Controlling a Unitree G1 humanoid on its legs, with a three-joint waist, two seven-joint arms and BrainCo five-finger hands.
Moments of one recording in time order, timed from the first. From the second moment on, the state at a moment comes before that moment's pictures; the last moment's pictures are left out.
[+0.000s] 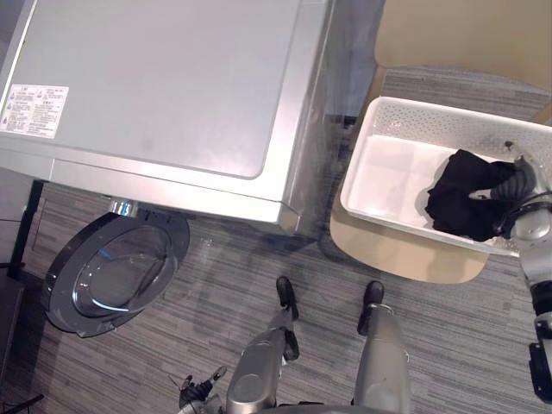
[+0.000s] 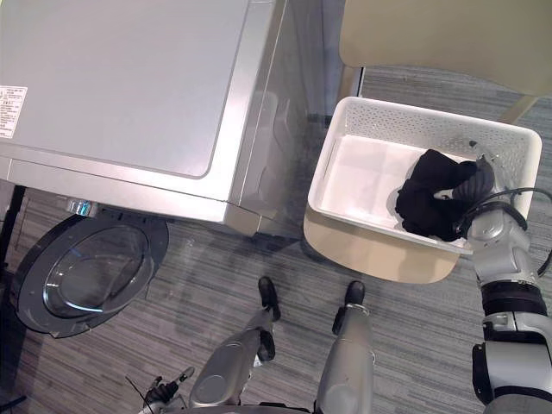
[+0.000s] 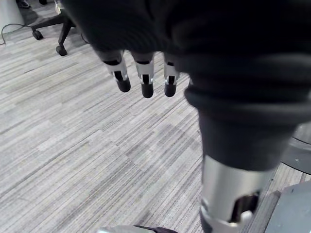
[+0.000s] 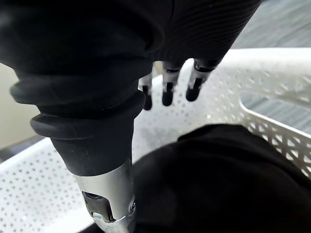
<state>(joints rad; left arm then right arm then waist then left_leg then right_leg) 0.21 -0.05 0.29 0.81 -0.22 -0.01 0.24 -0.51 -0.79 -0.06 0.61 -0.35 0.04 -0.11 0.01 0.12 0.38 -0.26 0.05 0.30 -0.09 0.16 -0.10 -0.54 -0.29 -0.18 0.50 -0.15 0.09</state>
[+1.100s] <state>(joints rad) 0.16 -0.03 0.28 0.76 -0.23 -0.01 0.22 -0.68 -0.87 0.06 0.67 -0.46 0.03 -0.15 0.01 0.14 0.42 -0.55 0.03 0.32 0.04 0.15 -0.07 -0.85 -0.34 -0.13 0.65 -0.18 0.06</state>
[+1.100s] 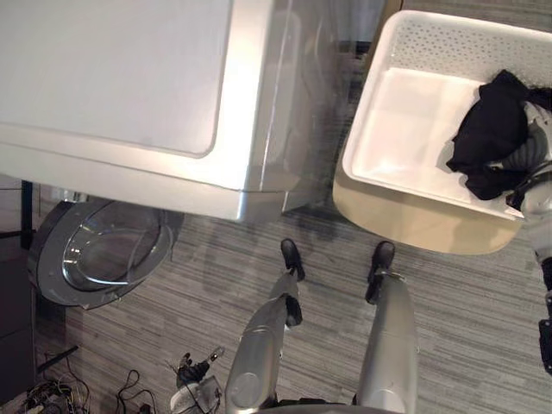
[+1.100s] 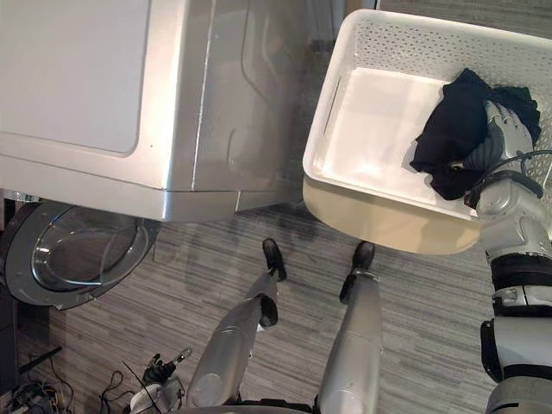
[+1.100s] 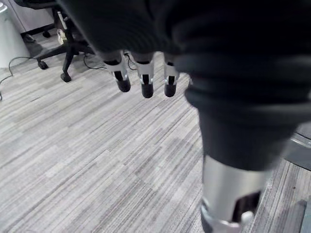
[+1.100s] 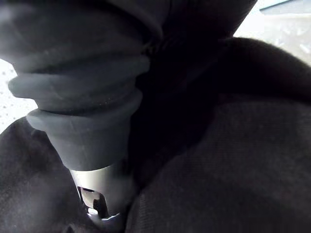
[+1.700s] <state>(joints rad) 0.15 -0.03 0.27 0.75 -0.23 -0.01 0.22 -0.67 -0.79 0.10 0.74 -0.56 0.02 -0.16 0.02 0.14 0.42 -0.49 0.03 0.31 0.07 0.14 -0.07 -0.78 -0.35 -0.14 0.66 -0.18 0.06</state>
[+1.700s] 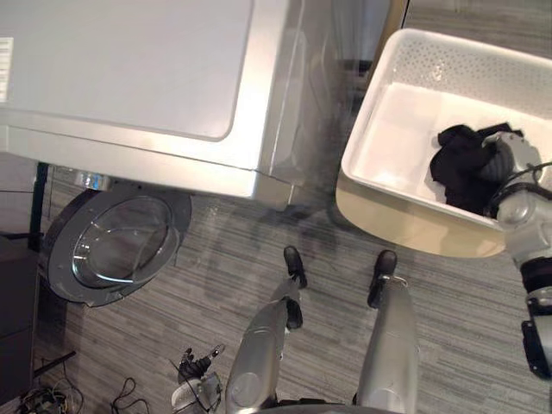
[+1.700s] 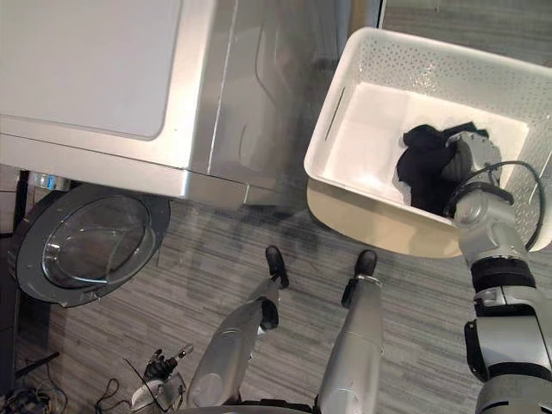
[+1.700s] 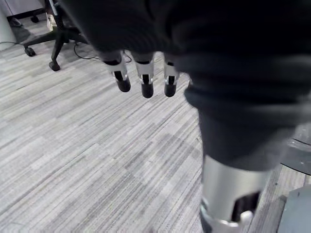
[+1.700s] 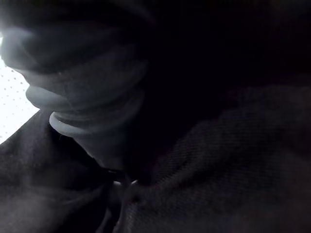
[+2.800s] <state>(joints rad) 0.16 -0.03 0.50 0.86 -0.18 0.05 0.29 -0.37 -0.55 -0.59 0.27 -0.01 0.07 -0.34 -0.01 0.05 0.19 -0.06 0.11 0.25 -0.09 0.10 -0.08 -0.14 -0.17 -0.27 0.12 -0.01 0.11</state>
